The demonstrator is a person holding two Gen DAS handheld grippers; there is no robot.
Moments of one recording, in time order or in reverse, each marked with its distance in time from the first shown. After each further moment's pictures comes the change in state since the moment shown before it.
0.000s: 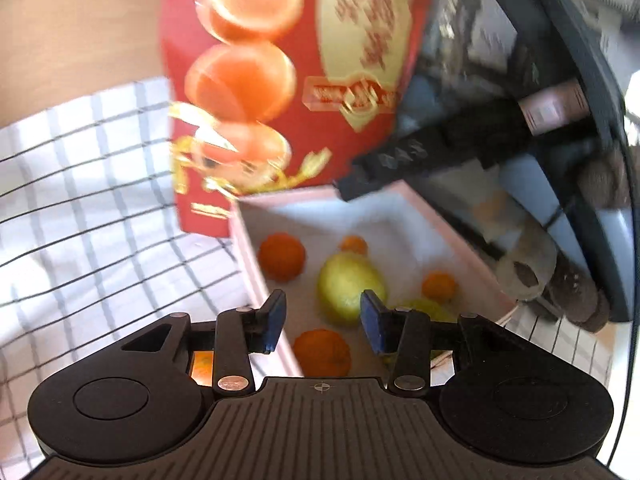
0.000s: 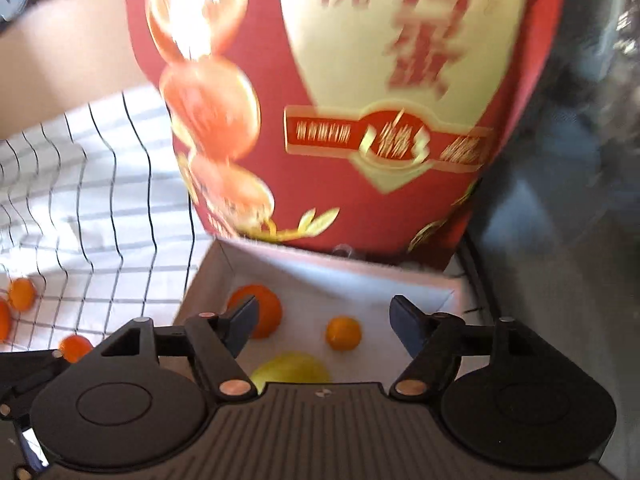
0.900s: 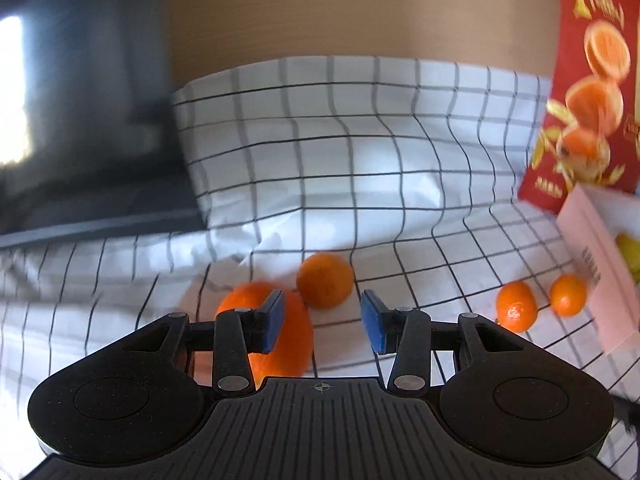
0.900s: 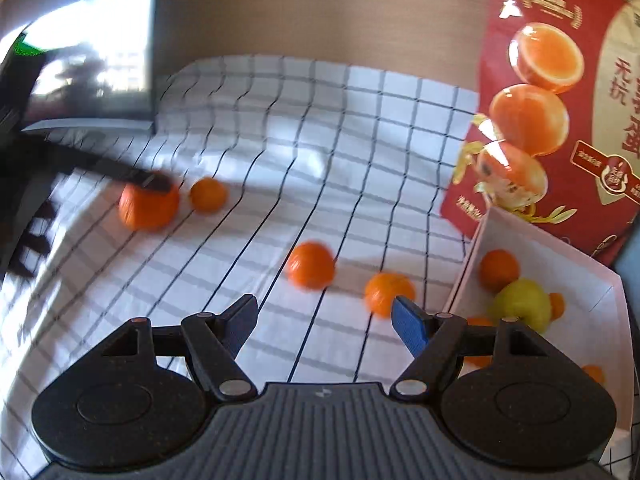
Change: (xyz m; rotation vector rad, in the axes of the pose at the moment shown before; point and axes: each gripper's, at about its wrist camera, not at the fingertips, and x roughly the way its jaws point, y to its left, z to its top) left arm -0.115 0.190 -0.060 -0.202 0.063 0.554; right arm -0.063 0.174 -0.132 -0.364 -0.141 0.225
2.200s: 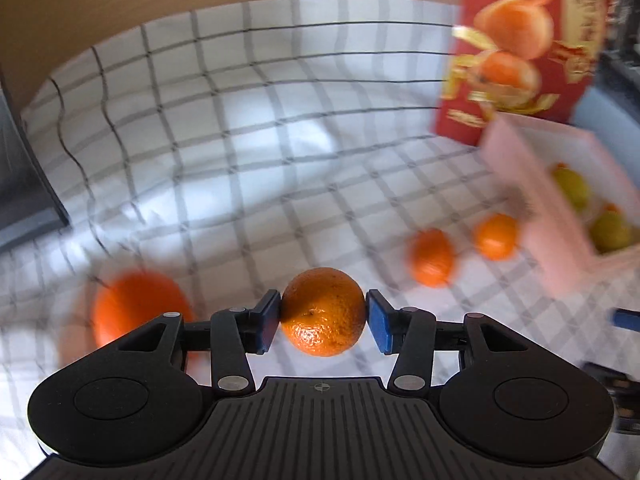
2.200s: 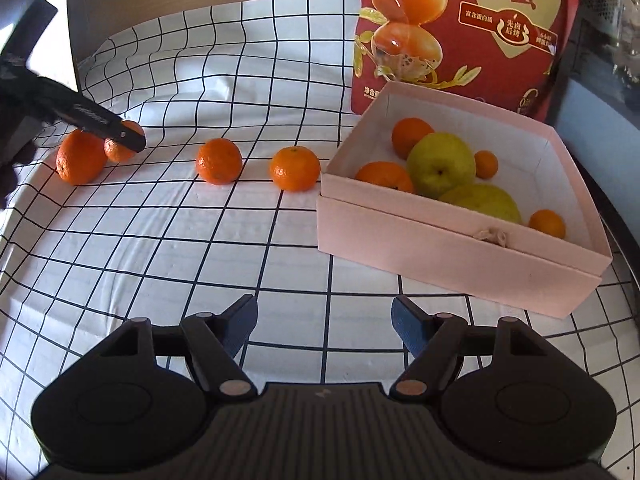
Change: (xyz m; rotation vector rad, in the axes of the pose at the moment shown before) left arm 0.016 -0.055 -0.008 0.117 0.143 -0.227; right arm -0.005 -0.055 -0.081 0.247 0.106 -0.100
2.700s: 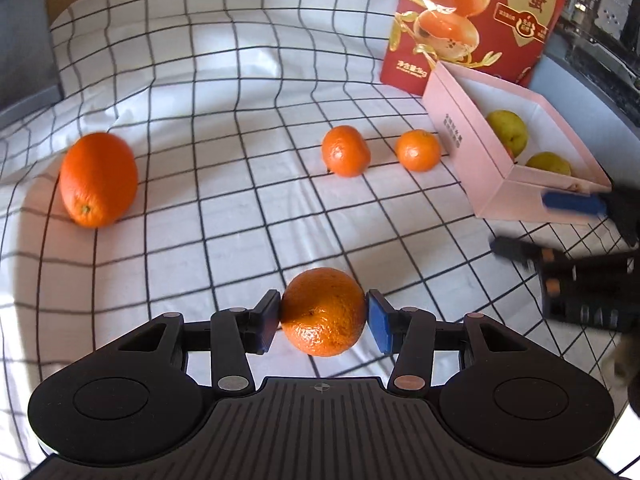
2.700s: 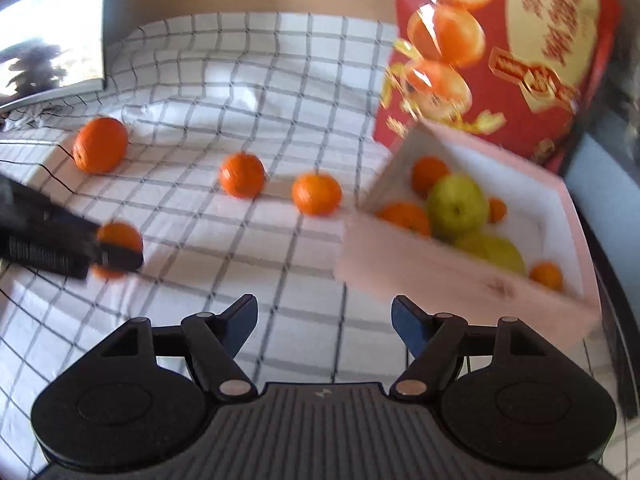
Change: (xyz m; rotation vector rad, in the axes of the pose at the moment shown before) left arm -0.030 -0.050 -0.078 -0.092 0.028 -0.022; right arm -0.013 0.029 0.027 -0.163 -0.066 -0.005
